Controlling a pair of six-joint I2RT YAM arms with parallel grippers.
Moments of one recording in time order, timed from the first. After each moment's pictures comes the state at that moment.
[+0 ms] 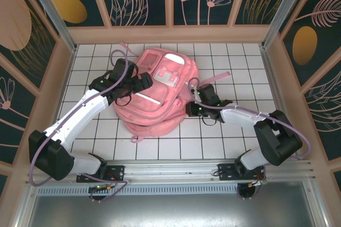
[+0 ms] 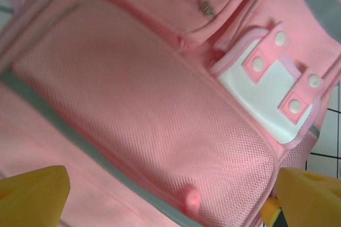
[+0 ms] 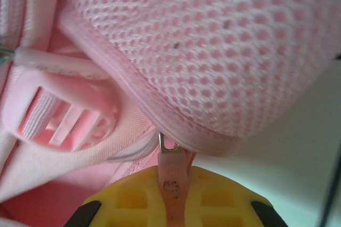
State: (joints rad) left arm -0.50 1.35 1.20 -0.74 -0.04 -0.82; right arm 0.62 1.46 0.70 -0.12 -0.24 0.50
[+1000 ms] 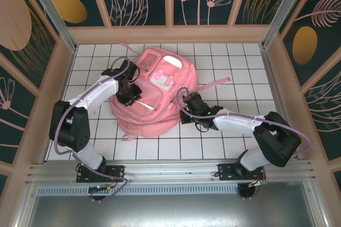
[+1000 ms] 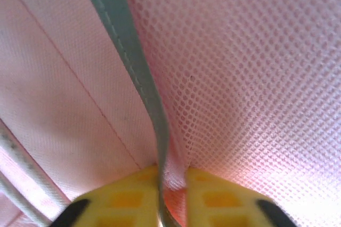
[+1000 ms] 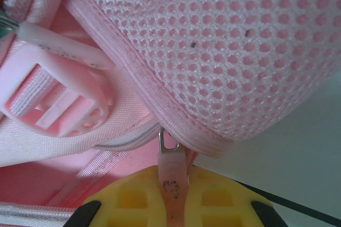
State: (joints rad) left arm -0.38 1.66 1.24 -0.91 0.12 -1.03; right arm 0.82 1.45 0.70 -0.14 0.04 0.54
